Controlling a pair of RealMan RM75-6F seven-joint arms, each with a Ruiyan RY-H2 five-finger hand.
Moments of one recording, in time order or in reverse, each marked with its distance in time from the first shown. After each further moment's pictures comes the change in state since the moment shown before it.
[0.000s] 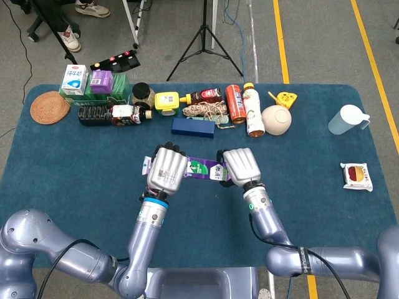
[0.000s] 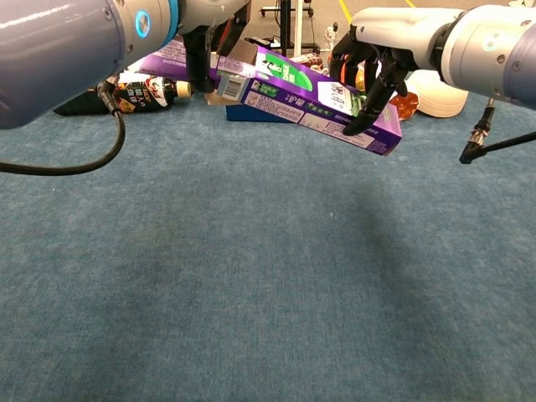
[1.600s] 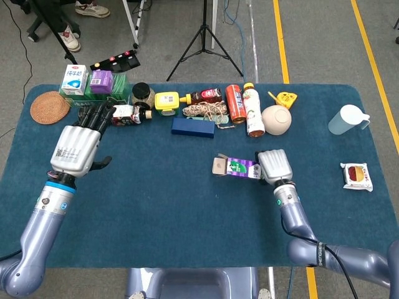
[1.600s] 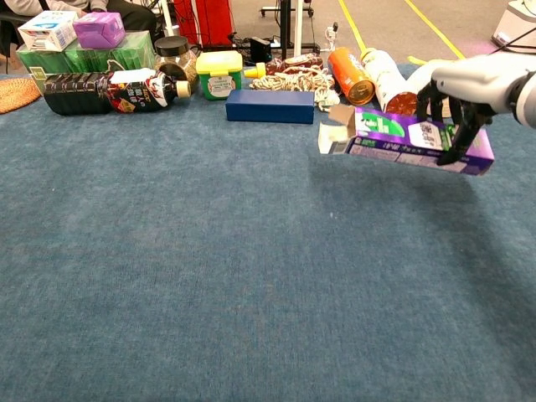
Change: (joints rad) left arm 0.491 0.707 0.049 -0.202 0.400 -0.391 -0.778; right arm -0.109 0.020 -0.113 0.246 -0.017 -0.128 -0.047
